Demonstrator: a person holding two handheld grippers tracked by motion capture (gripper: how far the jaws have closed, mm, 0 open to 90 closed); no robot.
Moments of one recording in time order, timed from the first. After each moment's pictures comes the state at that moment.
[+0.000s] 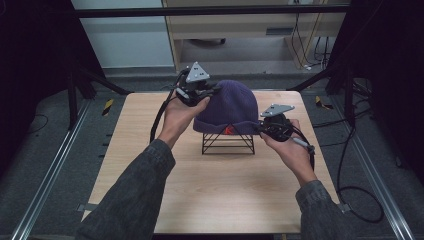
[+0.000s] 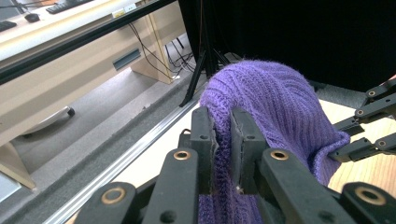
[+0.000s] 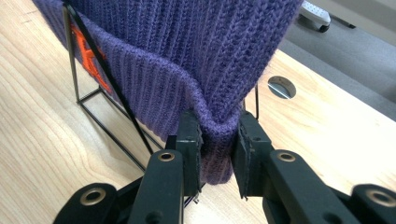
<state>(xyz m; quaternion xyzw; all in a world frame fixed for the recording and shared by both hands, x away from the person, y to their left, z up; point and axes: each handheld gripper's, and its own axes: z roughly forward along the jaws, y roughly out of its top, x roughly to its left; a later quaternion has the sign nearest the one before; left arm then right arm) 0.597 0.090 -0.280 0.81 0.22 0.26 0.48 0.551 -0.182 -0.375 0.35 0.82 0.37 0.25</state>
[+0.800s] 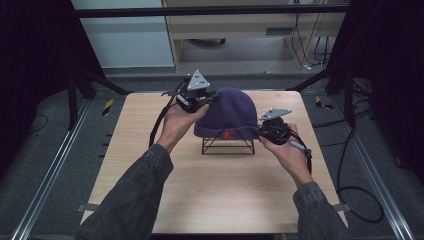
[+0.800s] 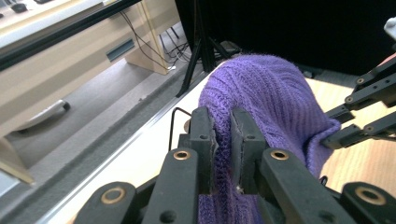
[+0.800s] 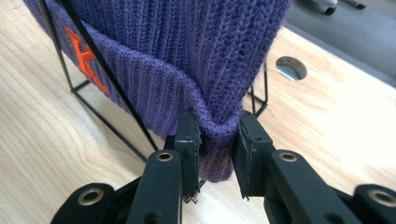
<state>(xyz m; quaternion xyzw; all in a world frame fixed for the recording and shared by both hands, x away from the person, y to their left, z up) 0.593 0.091 -0.298 0.82 0.21 0.25 0.46 0.554 -0.182 -0.396 0.37 0.82 0.36 0.23</state>
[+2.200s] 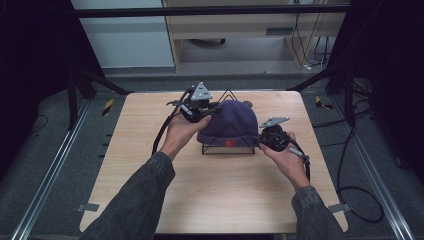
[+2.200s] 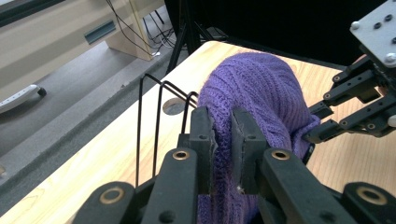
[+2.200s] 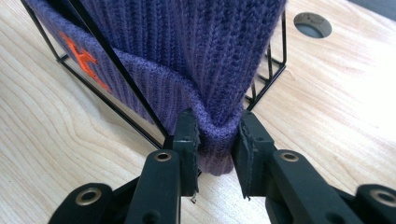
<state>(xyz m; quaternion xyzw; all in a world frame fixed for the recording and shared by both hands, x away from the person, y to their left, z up) 0.592 0.086 -0.332 0.84 0.21 0.21 0.46 0.559 -0.188 -0.435 0.40 0.83 0.34 0.20</state>
